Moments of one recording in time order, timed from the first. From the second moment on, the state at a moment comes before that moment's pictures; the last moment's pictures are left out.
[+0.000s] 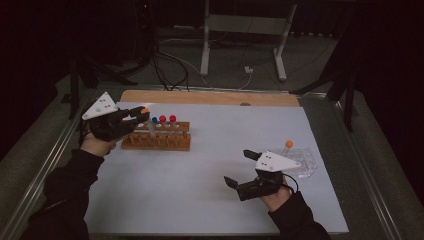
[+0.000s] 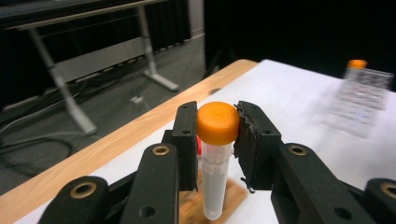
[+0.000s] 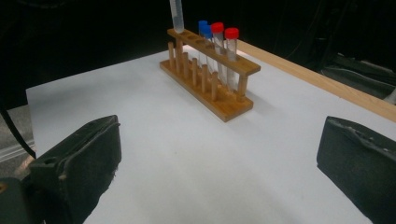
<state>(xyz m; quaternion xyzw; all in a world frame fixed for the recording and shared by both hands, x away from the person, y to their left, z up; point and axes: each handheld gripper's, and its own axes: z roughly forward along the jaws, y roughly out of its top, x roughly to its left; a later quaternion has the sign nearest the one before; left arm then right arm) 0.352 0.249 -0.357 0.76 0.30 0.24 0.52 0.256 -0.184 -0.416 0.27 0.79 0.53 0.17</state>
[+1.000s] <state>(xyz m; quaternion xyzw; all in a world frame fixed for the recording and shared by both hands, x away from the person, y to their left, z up) 0.405 0.275 -0.420 0.74 0.40 0.27 0.47 0.256 -0.187 -0.417 0.27 0.79 0.53 0.17</state>
